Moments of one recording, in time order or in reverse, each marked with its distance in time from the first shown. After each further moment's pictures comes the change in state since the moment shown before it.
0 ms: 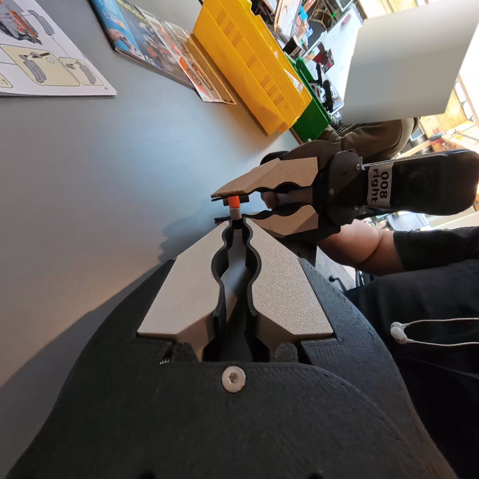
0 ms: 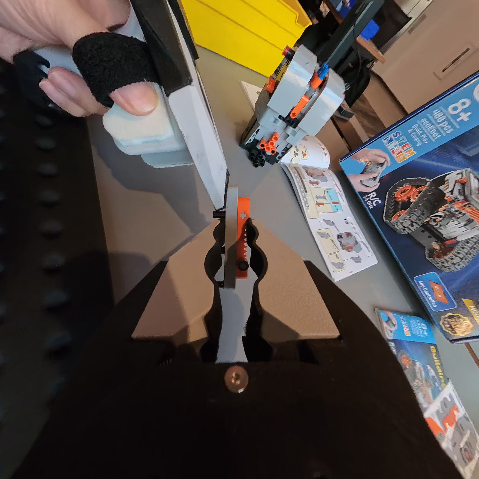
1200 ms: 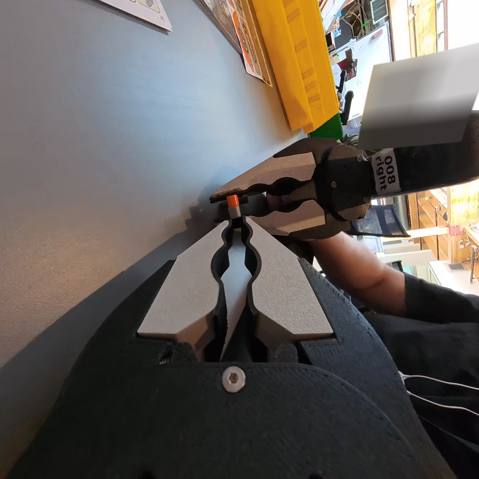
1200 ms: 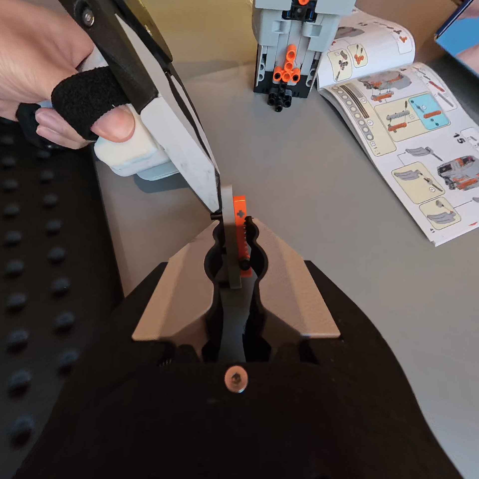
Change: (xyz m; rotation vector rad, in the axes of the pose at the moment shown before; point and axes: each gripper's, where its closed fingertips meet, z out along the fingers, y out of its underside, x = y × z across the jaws) left arm -0.034 0.012 0.012 -0.075 -0.019 -0.289; right arm -0.013 0.033 0.025 -0.142 -0.240 0.403
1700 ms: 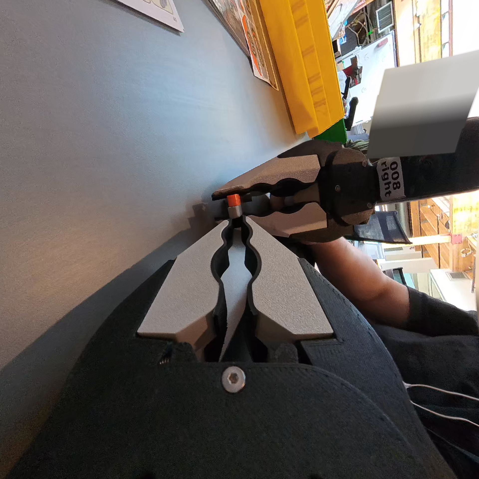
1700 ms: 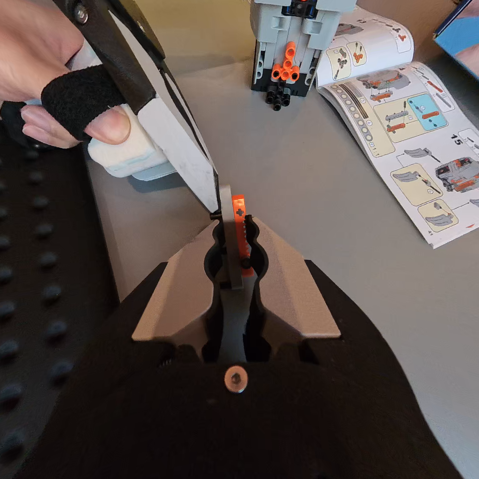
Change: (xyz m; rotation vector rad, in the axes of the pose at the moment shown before) left arm -0.005 0.000 -0.002 0.013 -0.020 -0.023; right arm 0.001 0.000 0.004 -0.015 0.020 -0.011
